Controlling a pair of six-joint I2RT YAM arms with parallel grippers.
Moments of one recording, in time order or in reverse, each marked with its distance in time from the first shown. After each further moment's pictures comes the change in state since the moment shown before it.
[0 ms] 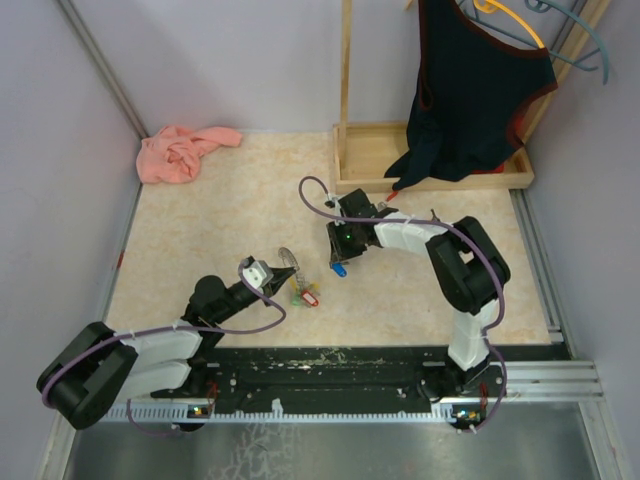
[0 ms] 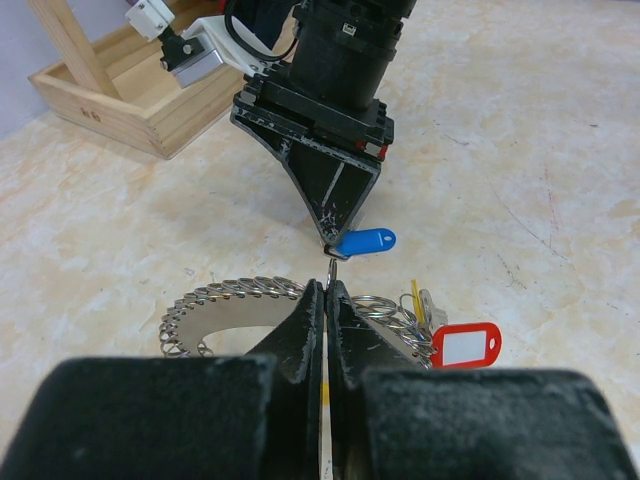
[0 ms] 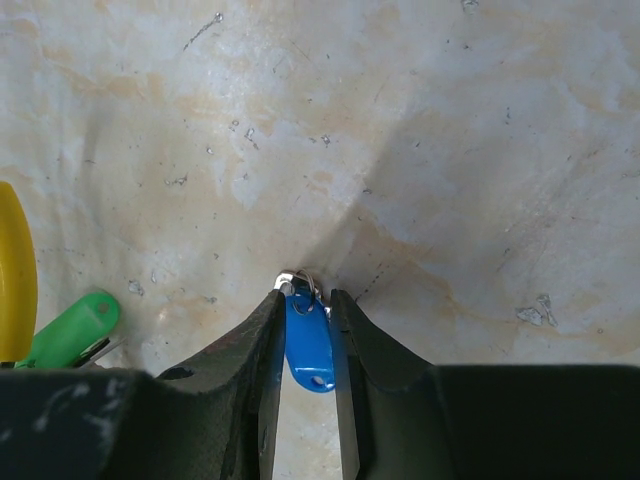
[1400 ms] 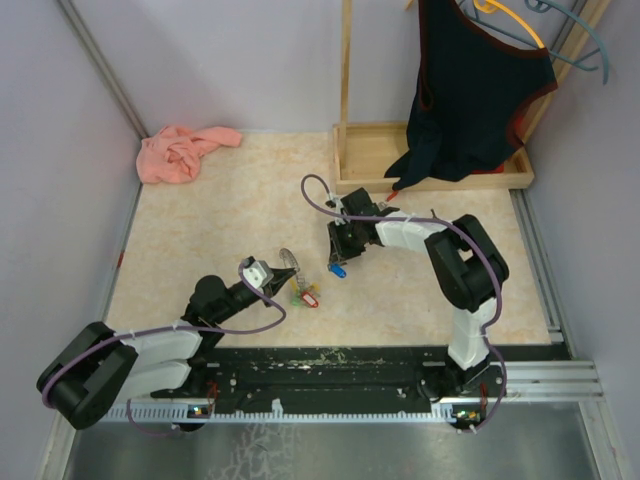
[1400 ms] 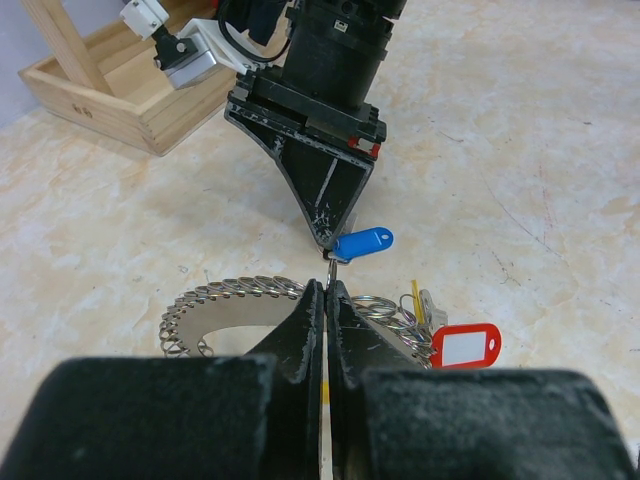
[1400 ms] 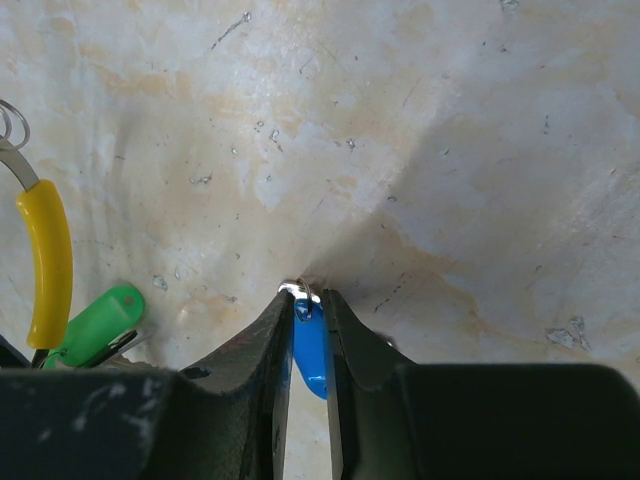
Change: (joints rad) left arm 0.000 0.000 0.000 -0.007 0.009 -0.007; right arm -0.020 0.018 0.000 0.027 -0.092 0.014
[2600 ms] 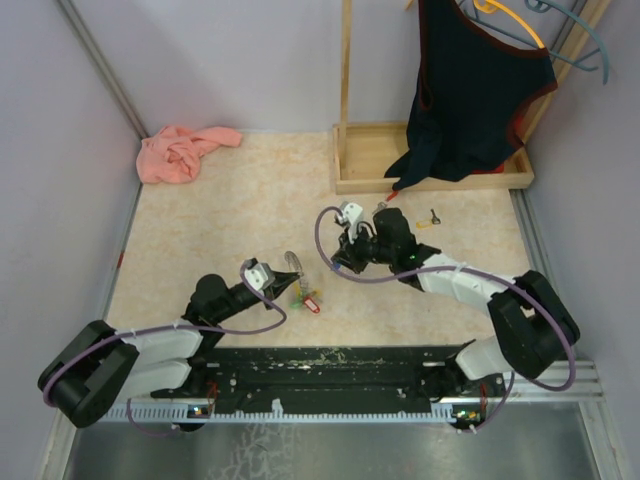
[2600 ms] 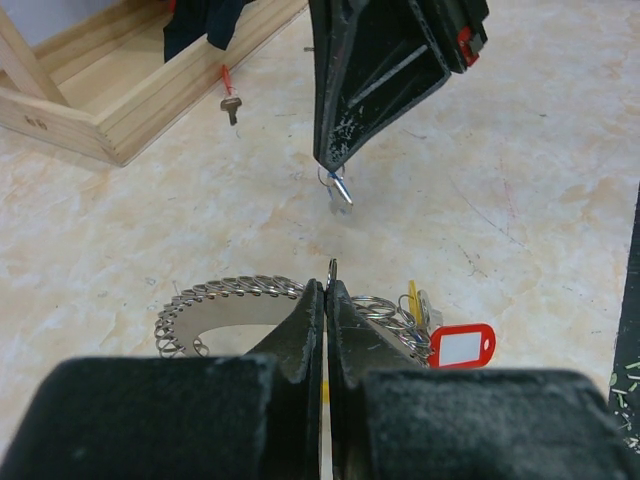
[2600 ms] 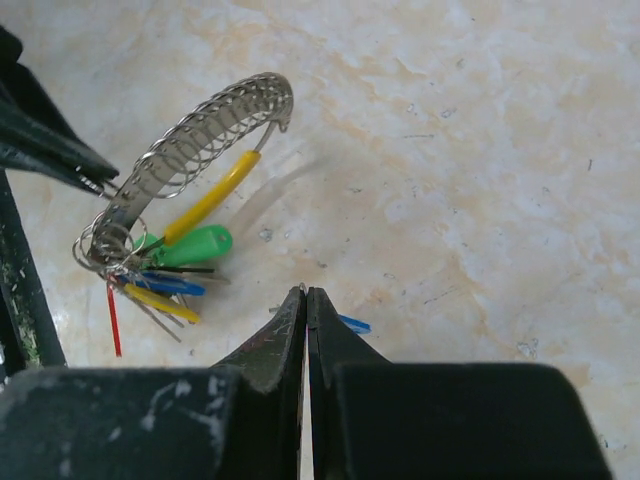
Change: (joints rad) left arm 0.005 0.011 0.005 -0.007 0.076 -0.004; right arm 0.035 -0.479 -0.423 0.421 -0.128 -0.343
